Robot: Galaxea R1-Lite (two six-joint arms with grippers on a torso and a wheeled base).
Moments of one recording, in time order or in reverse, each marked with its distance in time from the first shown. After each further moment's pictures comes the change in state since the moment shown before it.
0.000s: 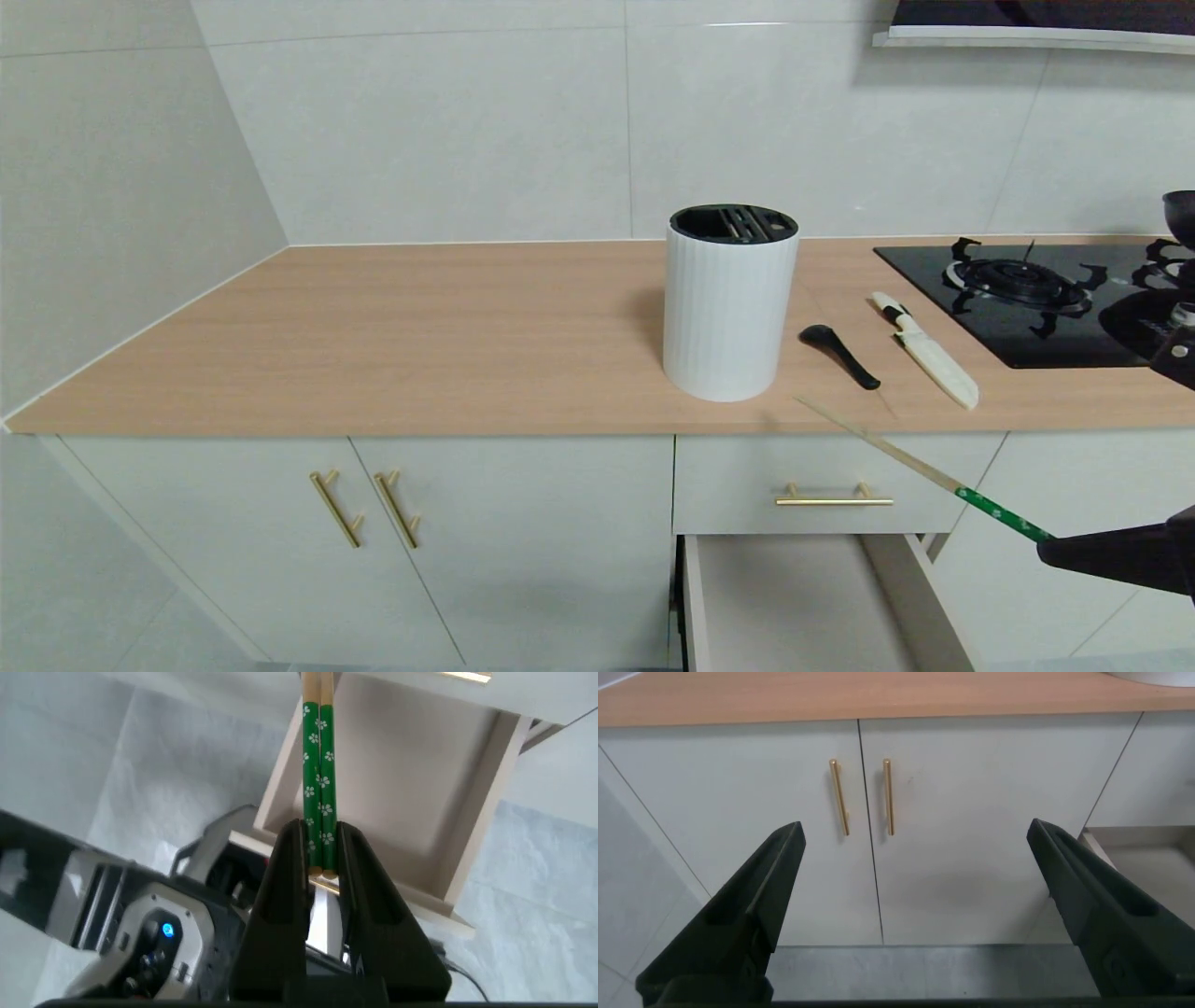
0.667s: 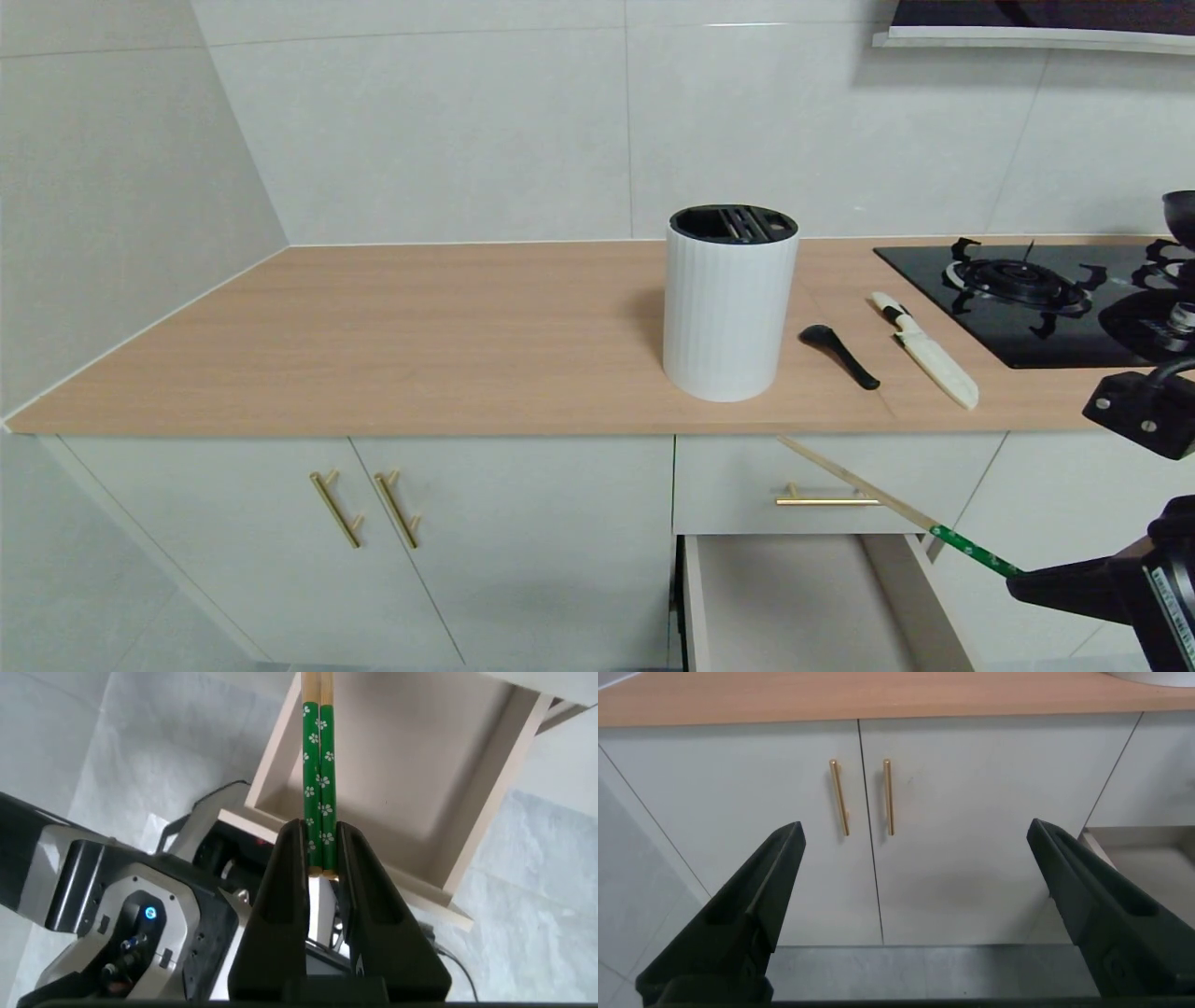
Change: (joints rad) left arm 0.000 0.000 0.000 0.000 0.000 0.000; right arm 0.014 0.053 0.079 -0.055 0.004 -0.029
